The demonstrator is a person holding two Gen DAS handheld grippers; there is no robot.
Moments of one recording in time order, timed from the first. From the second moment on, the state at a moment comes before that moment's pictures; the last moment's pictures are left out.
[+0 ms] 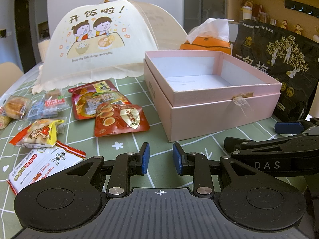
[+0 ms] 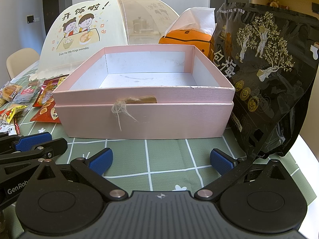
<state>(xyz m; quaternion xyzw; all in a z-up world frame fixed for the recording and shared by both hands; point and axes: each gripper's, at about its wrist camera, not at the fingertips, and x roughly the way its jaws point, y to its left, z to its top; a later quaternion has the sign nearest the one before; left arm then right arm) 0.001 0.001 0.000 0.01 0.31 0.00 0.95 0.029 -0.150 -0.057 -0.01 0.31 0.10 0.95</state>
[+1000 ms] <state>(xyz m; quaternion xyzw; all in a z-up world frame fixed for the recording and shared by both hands) -0.041 0.213 0.077 -0.08 0.45 0.00 0.89 0.029 -0.131 -0.030 -0.02 0.45 0.09 0.89</state>
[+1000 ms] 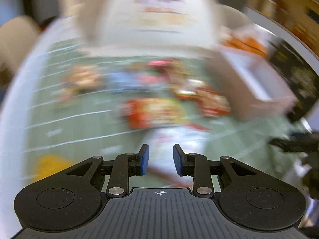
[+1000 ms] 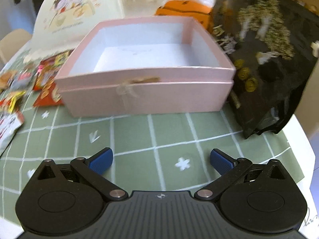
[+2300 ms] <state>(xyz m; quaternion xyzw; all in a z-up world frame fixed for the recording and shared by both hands) -0.077 0.383 0.061 -0.23 0.43 0.01 0.87 0.165 0.323 0.031 -0.11 0.53 0.27 0.80</state>
